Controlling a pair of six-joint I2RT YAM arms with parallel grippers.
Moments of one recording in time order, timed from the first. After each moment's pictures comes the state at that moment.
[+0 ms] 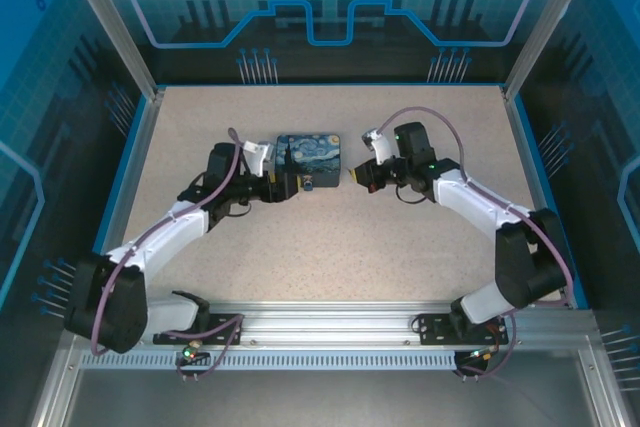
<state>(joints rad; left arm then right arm) -0.29 1.28 0.73 -0.08 0.53 -0.40 0.38 1.53 1.00 -0.25 -0.52 0.09</state>
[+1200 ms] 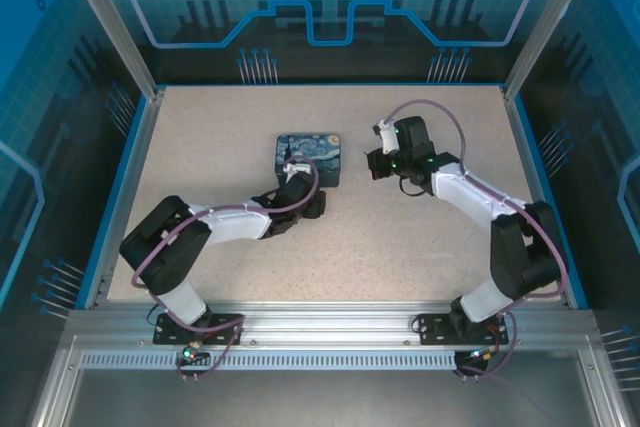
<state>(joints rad) -0.70 1.68 0.80 0.05 -0.34 -0.54 0.36 1.53 1.03 -0.24 -0.20 0.14</state>
